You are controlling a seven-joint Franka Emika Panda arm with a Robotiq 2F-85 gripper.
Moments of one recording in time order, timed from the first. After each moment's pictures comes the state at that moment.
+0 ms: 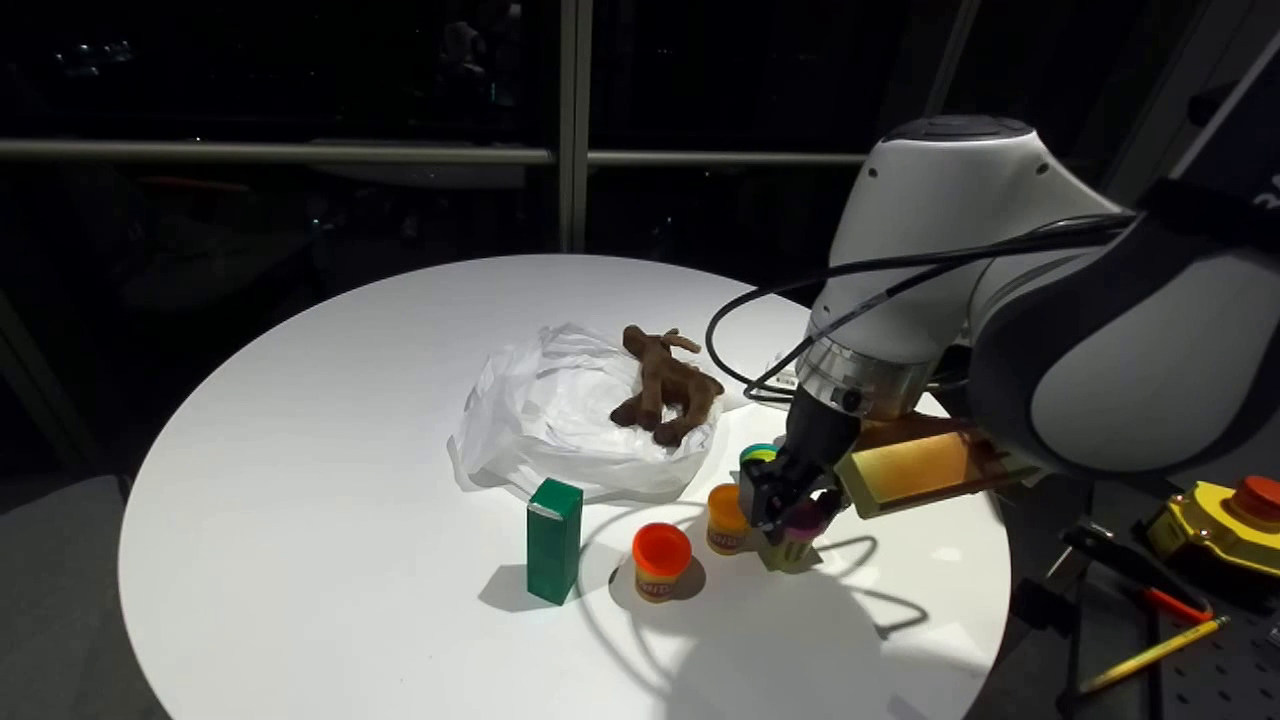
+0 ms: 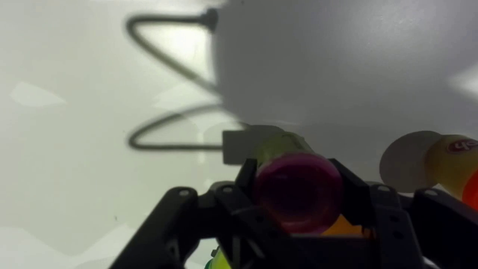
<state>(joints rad) 0.27 0.36 -0.11 -2.60 -0.14 3.01 0.80</state>
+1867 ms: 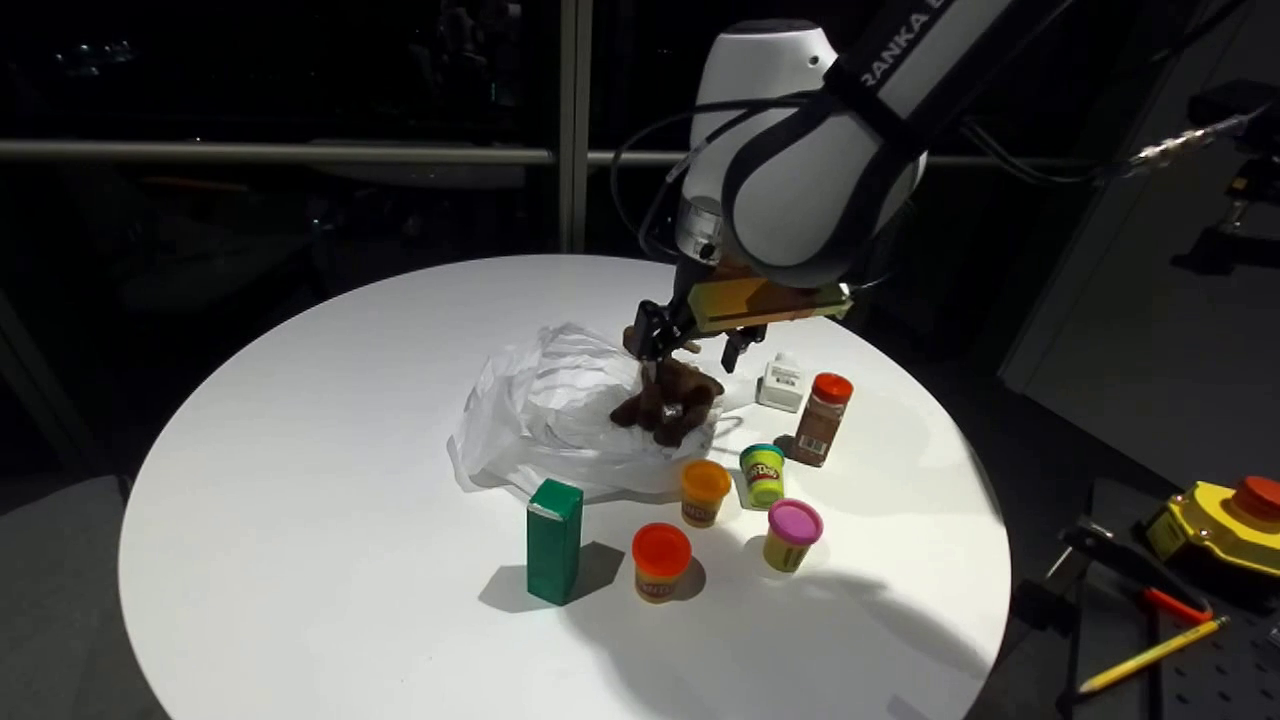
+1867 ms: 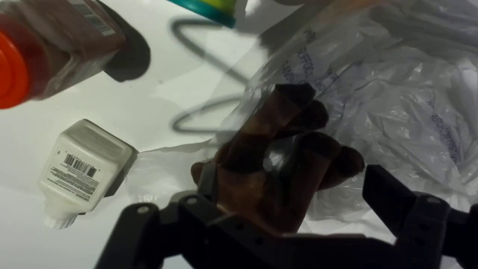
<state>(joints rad) 0.23 0.54 -0.22 -2.09 -0.08 2.75 0.61</state>
